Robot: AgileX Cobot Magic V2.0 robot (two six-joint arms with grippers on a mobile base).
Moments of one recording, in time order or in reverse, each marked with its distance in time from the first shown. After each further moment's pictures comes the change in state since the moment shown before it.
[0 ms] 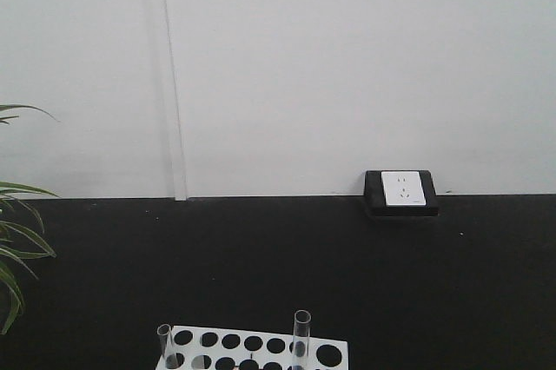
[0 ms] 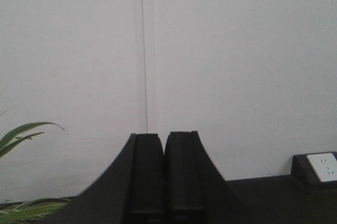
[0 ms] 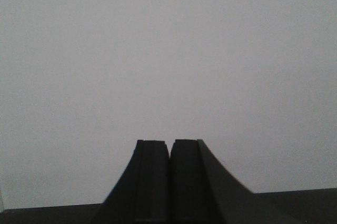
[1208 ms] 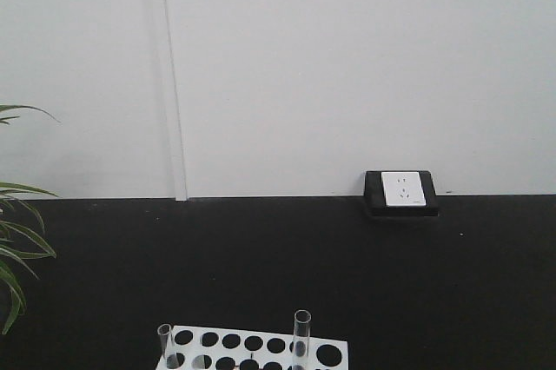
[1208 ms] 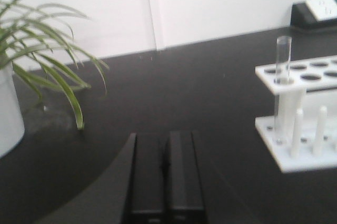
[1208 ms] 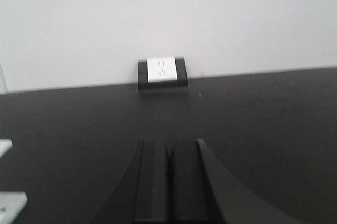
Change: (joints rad) left arm 0.000 -0.918 0.868 0.061 0.241 0.051; right arm 0.000 -0.843 0.961 -0.034 -0.003 0.044
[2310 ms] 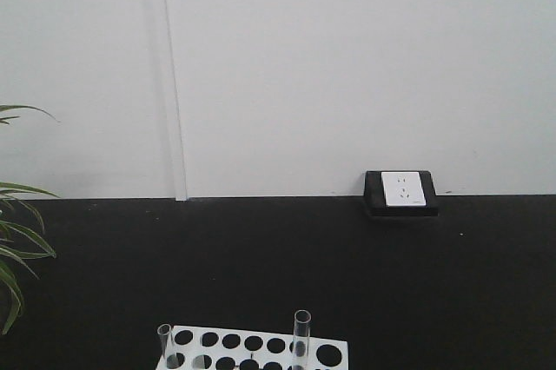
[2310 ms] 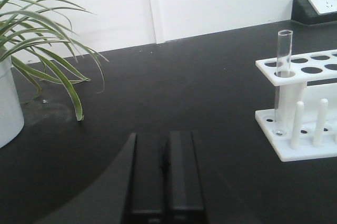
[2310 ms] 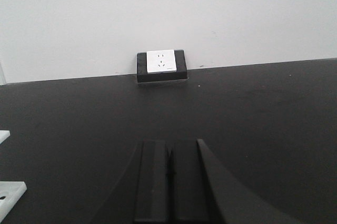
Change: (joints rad) left arm 0.000 0.000 0.000 0.000 0.046 0.000; right arm 0.000 0.000 -0.001 0.000 0.056 0.000
